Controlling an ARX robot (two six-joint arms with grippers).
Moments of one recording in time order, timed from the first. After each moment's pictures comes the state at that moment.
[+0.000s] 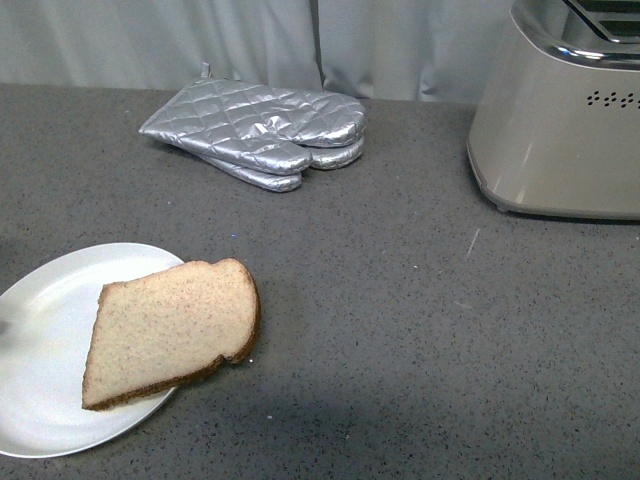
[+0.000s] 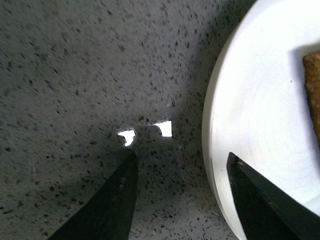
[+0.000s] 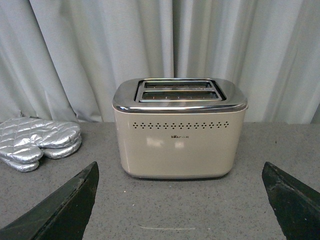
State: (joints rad) left arm 0.42 1.98 0.82 -0.17 0.49 0.54; right arm 0.00 0.00 0.01 0.00 0.00 0.00
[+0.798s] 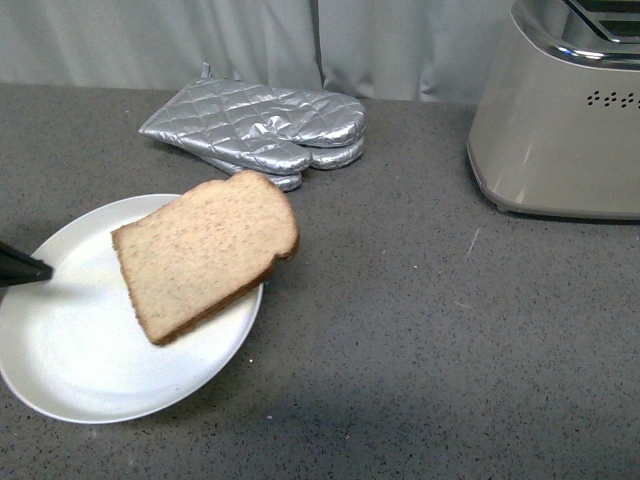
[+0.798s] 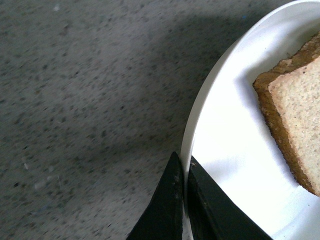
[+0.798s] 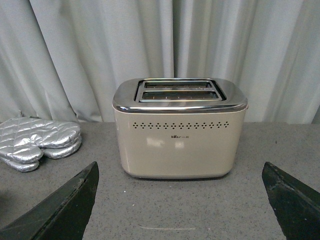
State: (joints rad) left arm 0.20 1.82 0.77 -0.08 0.55 0.22; right arm 0.00 0.00 0.01 0.00 0.00 0.00
